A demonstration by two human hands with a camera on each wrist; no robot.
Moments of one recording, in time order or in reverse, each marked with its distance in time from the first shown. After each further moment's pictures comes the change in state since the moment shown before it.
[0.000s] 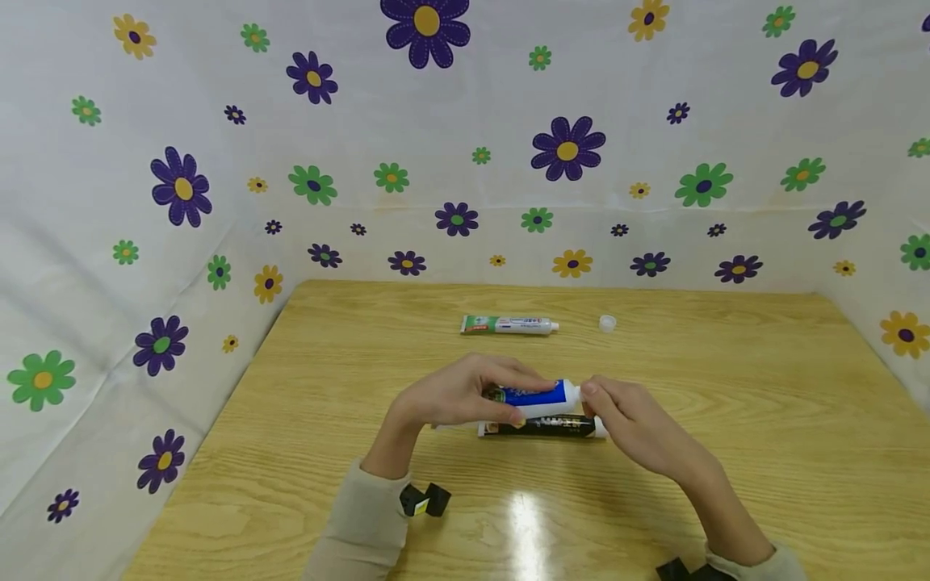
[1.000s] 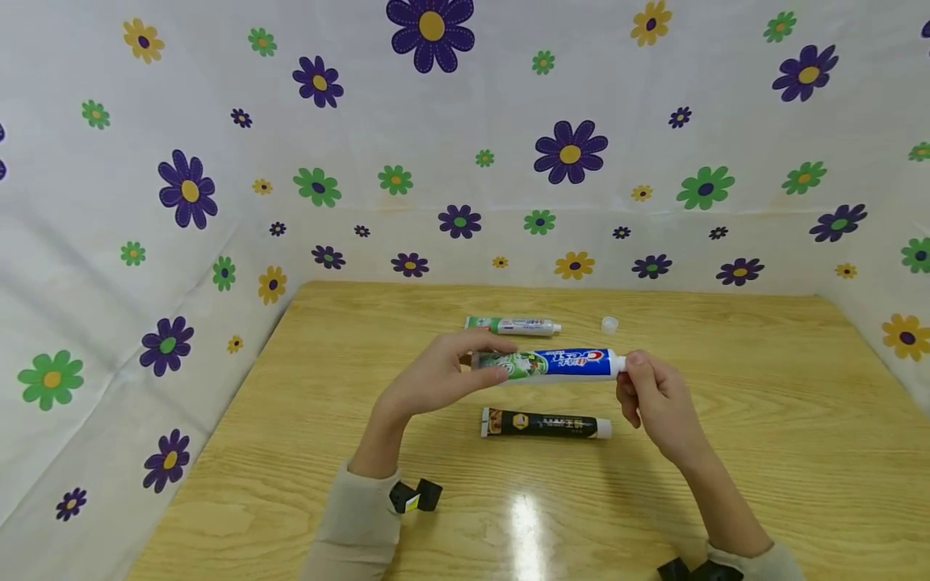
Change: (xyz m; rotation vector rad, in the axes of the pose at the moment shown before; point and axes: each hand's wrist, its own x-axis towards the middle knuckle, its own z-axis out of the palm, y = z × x) left_hand -0.018 0.003 -0.013 0.130 0.341 -0.131; right_hand 0.004 0.012 -0.001 0.404 0.392 -0.109
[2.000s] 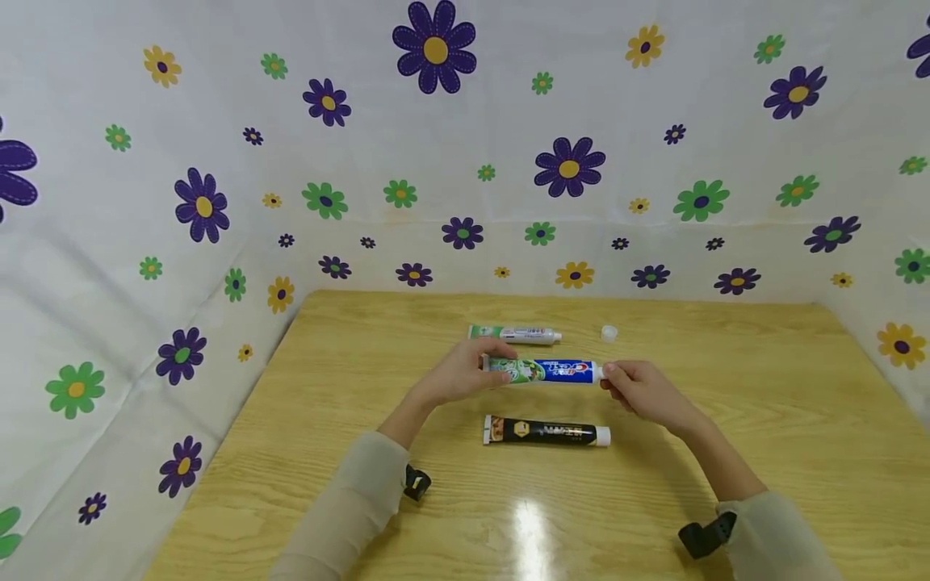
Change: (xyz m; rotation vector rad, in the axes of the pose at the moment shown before) left_hand 0.033 -0.063 0.014 0.024 -0.018 -0.250; right_hand 0.040 0.045 -0.032 -0.297 -0.381 0.348
